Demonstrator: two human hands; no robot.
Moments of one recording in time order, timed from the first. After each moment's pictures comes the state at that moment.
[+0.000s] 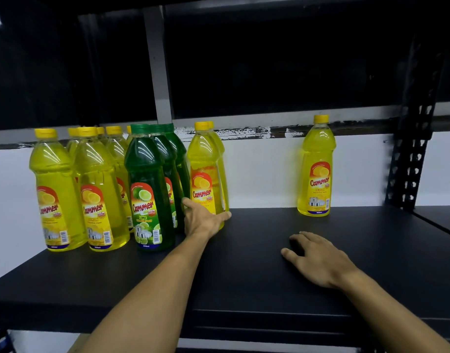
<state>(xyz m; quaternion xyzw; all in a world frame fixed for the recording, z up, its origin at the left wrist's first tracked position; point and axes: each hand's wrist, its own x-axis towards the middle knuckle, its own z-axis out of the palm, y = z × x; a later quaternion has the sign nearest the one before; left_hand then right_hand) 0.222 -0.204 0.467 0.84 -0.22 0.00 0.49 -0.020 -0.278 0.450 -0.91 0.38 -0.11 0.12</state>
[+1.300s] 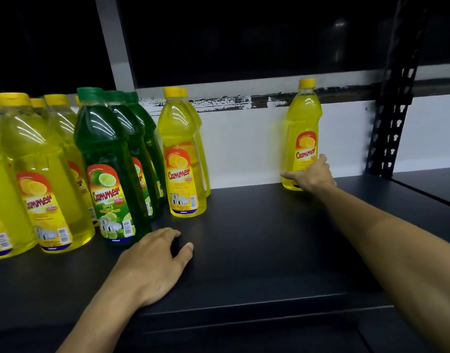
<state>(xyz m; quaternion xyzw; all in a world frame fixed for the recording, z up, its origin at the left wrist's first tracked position) 0.195 -0.083 0.452 0.88 -0.45 0.02 0.13 0.035 -0.413 0.475 -0.68 0.55 -0.39 0.28</state>
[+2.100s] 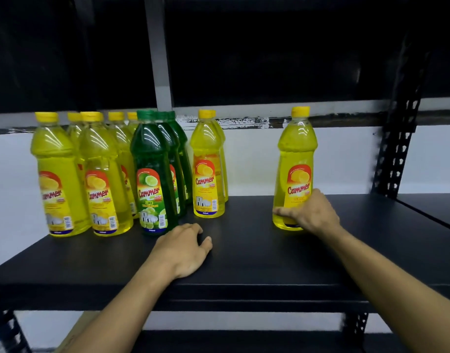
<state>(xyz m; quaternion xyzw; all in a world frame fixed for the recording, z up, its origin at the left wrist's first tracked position) 0.191 -0.081 0.455 0.88 -0.46 0.03 0.13 0.011 -0.304 0.468 -0.75 0.50 -0.33 0.27</state>
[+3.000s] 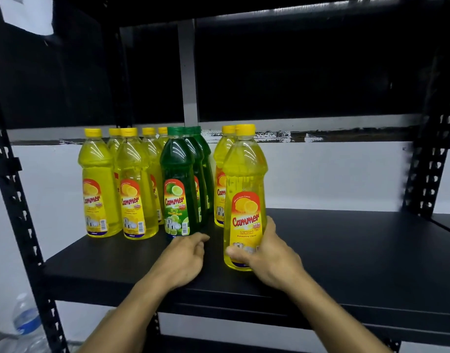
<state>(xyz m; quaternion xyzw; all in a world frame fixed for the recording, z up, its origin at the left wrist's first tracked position) 0.215 -0.045 0.445 0.83 -0.47 0.03 0.31 0.050 -0.168 0.463 -0.86 0.33 -0.23 0.33</state>
